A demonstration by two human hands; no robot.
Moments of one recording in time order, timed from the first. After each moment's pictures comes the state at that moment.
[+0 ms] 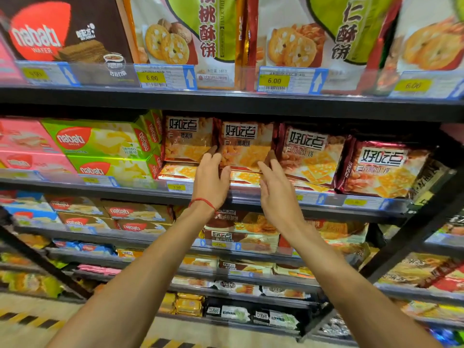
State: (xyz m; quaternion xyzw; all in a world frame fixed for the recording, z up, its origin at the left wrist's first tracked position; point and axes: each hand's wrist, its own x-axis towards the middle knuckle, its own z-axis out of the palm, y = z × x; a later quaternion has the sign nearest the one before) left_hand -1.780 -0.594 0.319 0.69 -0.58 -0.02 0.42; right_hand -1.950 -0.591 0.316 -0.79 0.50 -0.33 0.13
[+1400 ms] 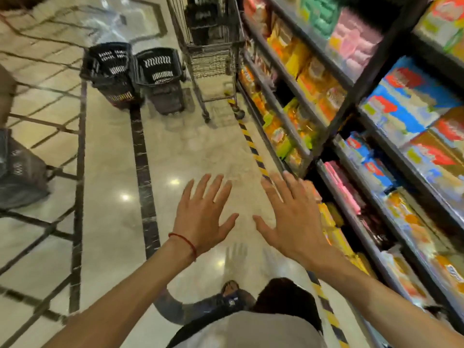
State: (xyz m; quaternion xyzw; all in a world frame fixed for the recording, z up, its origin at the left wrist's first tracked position) left_hand -1.418 0.079 0.165 0.97 -0.25 -0.01 -0.01; right_hand -1.469 -0.144 0.175 -1.00 -0.06 -0.04 0.05
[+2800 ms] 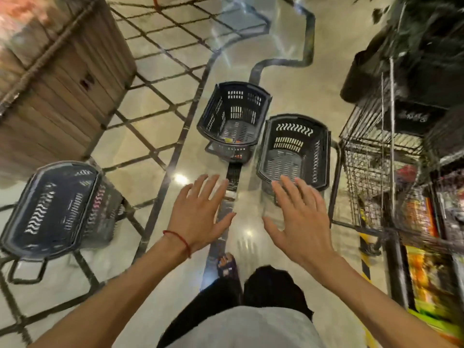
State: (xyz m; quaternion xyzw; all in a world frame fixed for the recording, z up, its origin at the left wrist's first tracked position) left_hand -0.542 0.581 0.142 1.00 0.01 -0.04 0.00; right_hand -0.486 0.338 0.143 -0.96 -0.26 -0.01 0.05
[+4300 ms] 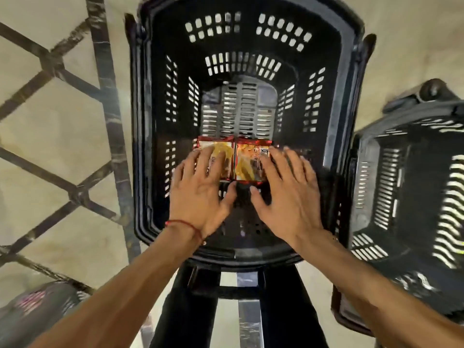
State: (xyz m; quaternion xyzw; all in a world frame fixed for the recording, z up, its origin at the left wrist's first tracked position) left_hand 0.102 0.825 -0.366 0.96 0.01 -0.26 0.10; right_hand 0.108 0.633 -0.376 -0.97 -0.12 0.22 0.08
